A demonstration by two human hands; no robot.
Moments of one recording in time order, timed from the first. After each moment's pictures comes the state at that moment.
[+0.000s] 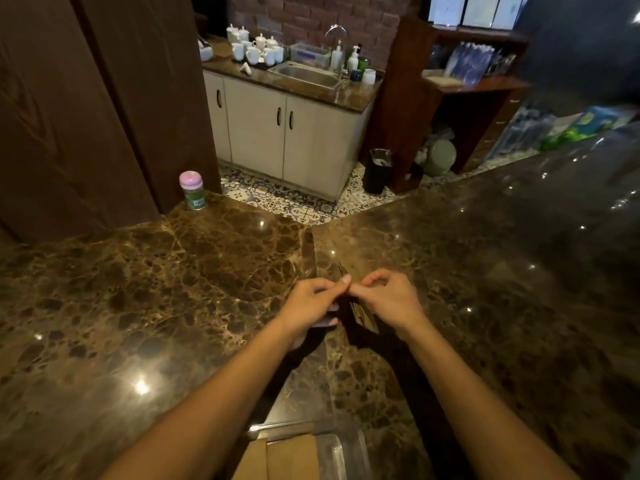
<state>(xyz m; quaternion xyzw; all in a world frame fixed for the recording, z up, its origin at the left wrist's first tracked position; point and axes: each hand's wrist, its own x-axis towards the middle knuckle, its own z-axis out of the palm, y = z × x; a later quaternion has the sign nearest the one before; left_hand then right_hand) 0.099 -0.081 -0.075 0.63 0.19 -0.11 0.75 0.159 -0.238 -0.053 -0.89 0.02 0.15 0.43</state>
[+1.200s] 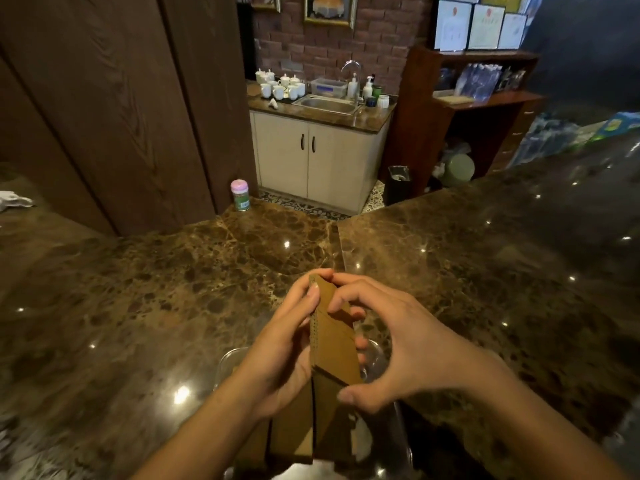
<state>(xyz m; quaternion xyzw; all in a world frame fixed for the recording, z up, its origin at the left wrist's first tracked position) -0.125 -0.086 0.024 0.40 0.01 -0.06 0.91 -0.036 -0.265 0.060 -0.78 -0.52 0.14 0.32</state>
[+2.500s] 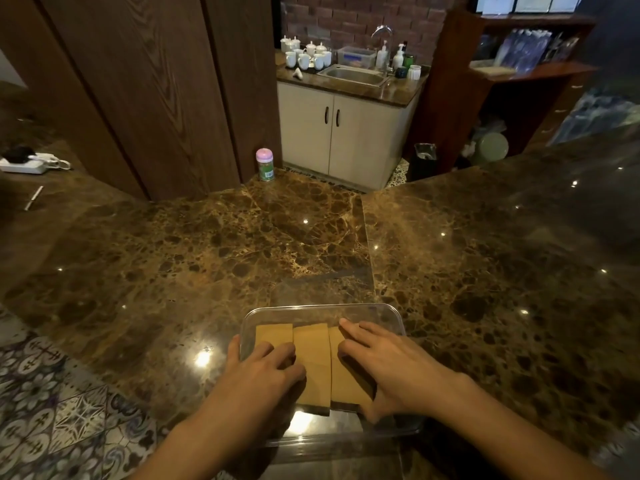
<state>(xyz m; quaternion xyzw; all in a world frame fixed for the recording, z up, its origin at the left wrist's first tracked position) -0.204 -0.048 -0.045 0.99 -0.02 -0.16 0.01 -0.064 -0.254 -0.046 -0.82 -0.54 0.18 -0.03</state>
